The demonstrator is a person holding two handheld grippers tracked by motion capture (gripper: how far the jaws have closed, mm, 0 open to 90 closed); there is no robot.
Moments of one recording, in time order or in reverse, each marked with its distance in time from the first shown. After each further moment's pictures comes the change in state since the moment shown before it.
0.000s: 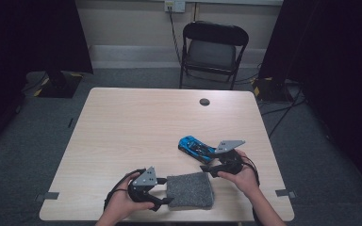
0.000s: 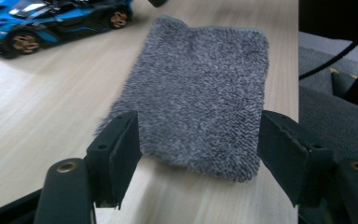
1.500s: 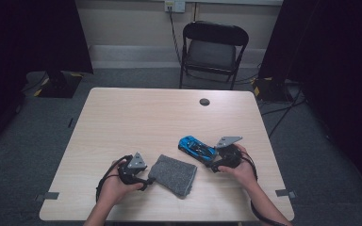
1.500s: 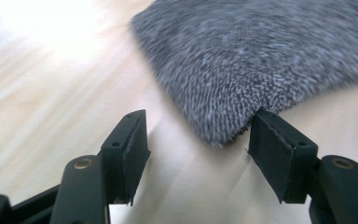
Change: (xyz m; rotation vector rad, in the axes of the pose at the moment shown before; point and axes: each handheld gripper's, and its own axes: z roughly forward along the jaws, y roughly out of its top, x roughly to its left) left arm 0.067 -0.020 -0.018 0.175 0.296 -0.134; right arm -0.040 -0.018 0.031 0.063 -0.094 0.010
